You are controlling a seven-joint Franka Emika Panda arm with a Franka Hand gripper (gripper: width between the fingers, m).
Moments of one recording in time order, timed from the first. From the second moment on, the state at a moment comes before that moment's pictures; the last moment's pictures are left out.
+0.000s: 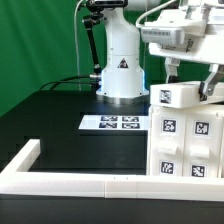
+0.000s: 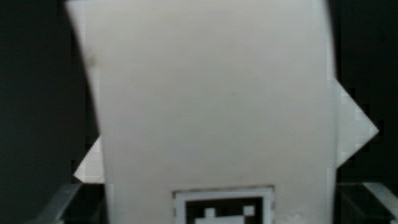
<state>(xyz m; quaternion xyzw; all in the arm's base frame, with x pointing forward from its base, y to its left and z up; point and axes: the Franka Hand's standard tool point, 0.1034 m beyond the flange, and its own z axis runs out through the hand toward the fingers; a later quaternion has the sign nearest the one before) 0.618 0.083 0.161 0.47 0.87 -0.05 0.11</state>
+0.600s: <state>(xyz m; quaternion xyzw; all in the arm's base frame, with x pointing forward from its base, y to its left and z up) 0.617 0.077 0.161 0.54 0.84 -0.05 0.11</state>
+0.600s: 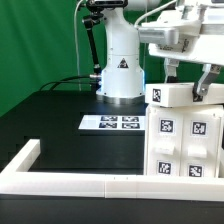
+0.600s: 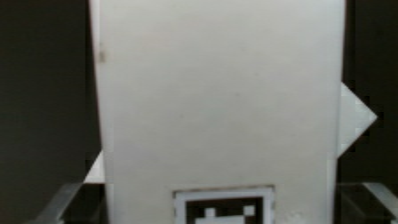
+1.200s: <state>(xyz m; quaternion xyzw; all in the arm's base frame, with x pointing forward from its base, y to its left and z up) 0.612 0.073 0.161 0.78 0.61 -0.04 0.12</state>
